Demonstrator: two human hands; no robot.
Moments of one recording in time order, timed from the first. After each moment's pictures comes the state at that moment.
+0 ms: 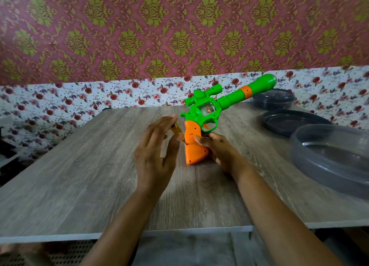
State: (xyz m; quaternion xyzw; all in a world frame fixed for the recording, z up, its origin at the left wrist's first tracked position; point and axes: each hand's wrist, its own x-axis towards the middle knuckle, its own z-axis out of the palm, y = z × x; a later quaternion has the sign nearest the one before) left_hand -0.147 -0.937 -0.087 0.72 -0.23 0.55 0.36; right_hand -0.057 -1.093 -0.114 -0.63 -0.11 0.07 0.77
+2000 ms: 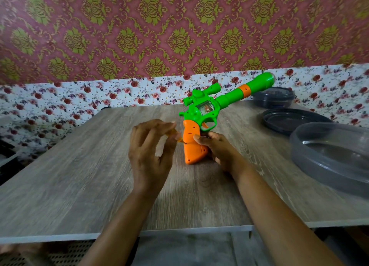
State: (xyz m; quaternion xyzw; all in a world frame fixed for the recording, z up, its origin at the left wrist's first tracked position) left_hand -0.144 -0.931 -0.089 0.70 -0.24 0.59 0.32; right_hand -0.054 -1.093 -0.117 -0.64 -0.11 0.07 0.76
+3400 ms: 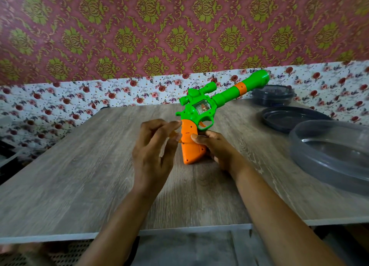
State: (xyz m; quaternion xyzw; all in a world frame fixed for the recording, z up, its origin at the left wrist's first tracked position) left_hand -0.144 -0.934 -0.089 0.73 -0.26 0.56 0.31; right_hand -0.062 -1.091 -0.111 -0.65 -0.10 0.08 0.75
